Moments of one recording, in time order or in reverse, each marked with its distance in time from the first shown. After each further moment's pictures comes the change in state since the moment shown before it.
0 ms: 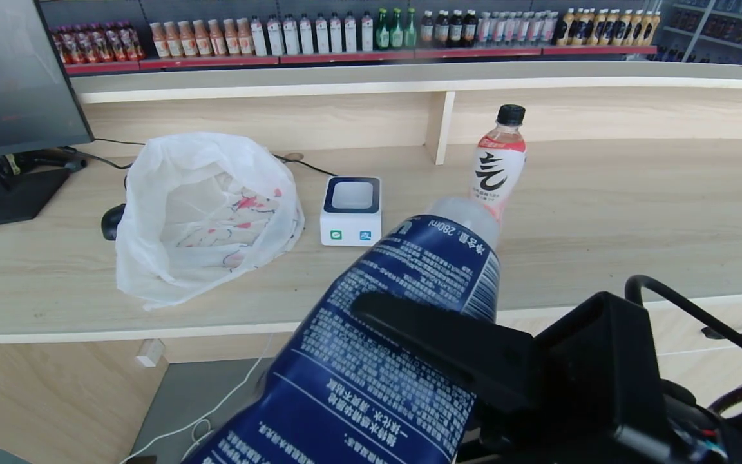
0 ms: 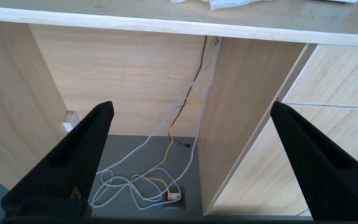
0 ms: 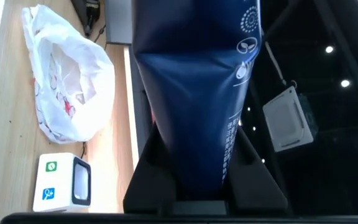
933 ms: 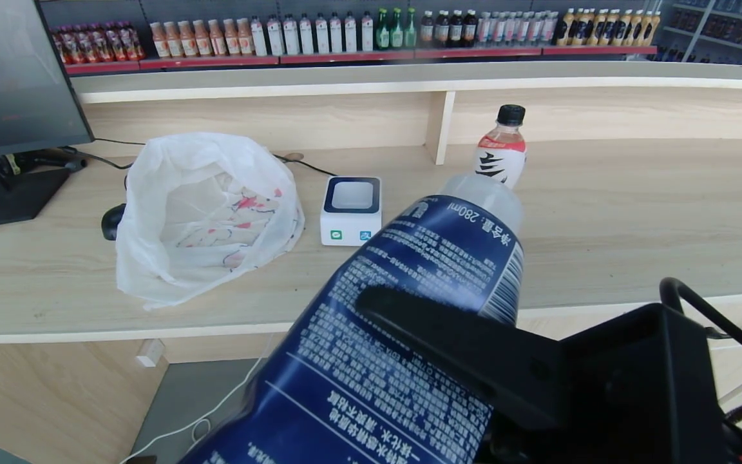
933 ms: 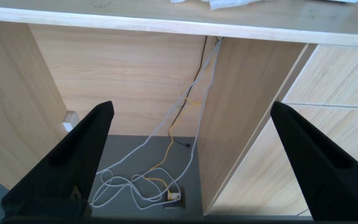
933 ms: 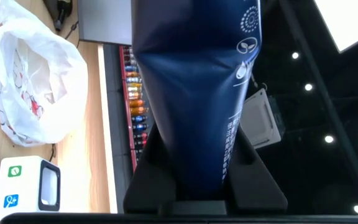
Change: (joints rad) left arm 0.000 0.000 0.000 0.000 0.000 0.000; right arm 0.021 0.014 0.023 -0.117 0.000 -0.082
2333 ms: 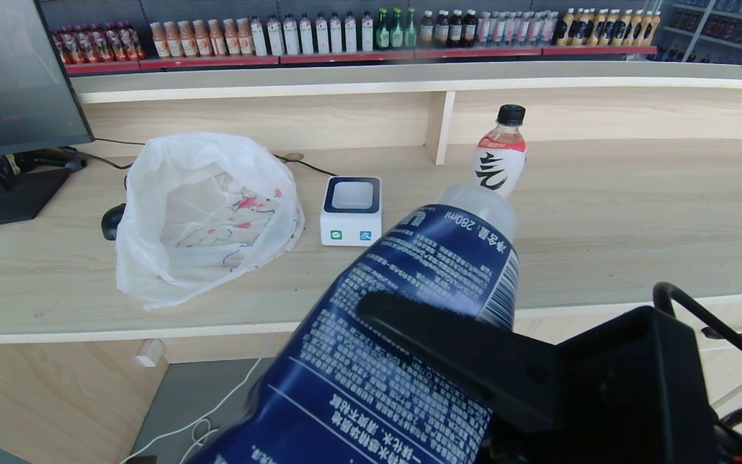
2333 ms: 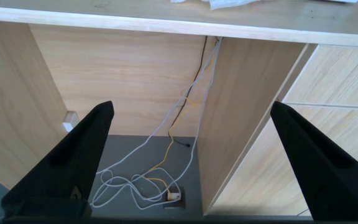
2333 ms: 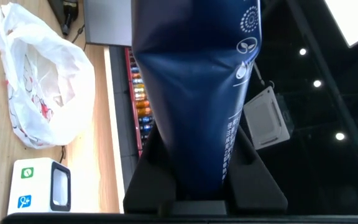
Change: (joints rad) left arm 0.000 0.000 0.000 0.000 0.000 0.000; right arm 0.000 0.001 0.009 0.001 -0.003 0.037
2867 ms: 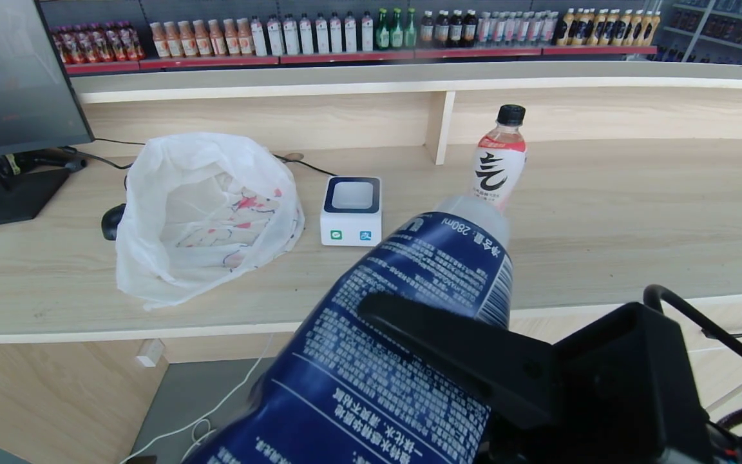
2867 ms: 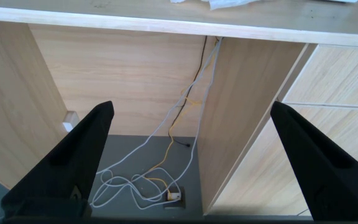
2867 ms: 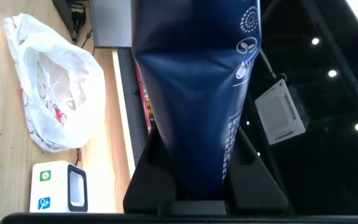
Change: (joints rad) left arm 0.000 0.000 0.000 0.000 0.000 0.000; right arm 0.000 0.003 0.005 0.000 -0.011 0.075
